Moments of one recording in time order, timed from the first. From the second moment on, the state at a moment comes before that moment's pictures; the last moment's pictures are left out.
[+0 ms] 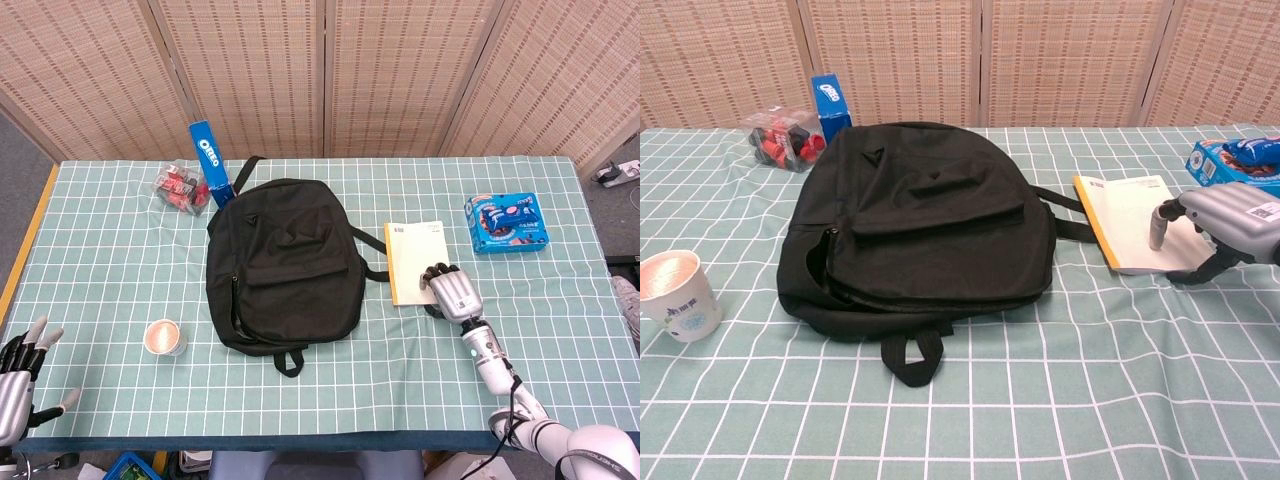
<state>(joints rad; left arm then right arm) 0.02 -1.15 0.01 -1.63 1.52 1.55 -0.06 0.53 -1.80 0.08 -0.72 -1.49 1.09 0.06</state>
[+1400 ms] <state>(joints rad) -0.28 -1.02 -0.09 -1.75 1.58 1.25 0.01 0.54 -1.72 0.07 -0.63 -1.68 1.59 0.09</state>
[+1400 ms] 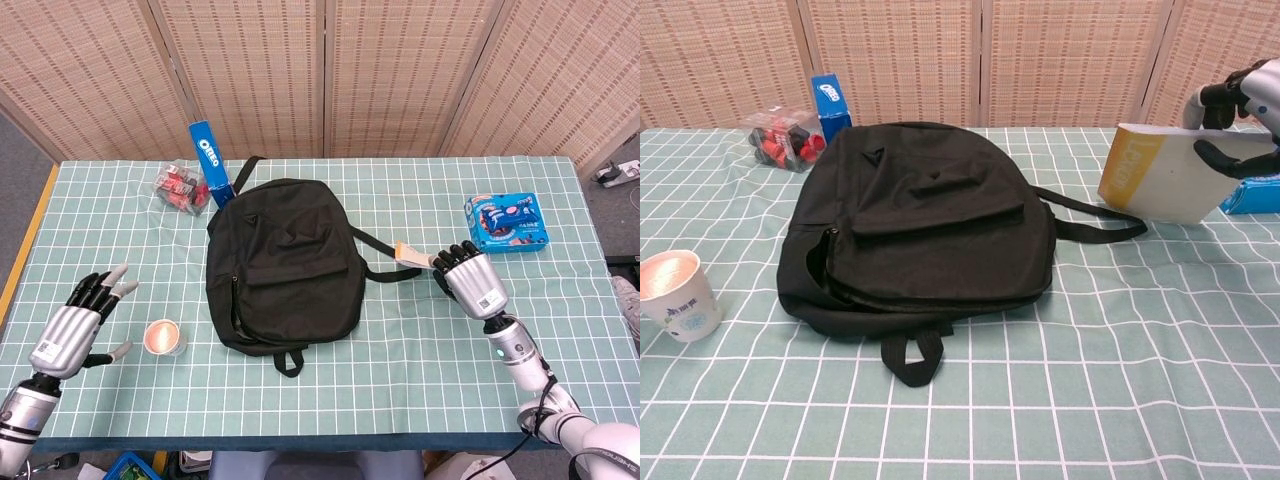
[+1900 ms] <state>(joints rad) -0.48 -1.09 -0.12 -1.75 1.57 1.04 0.04 0.57 -1.51 0.05 -0.84 -1.82 1.78 -0.09</state>
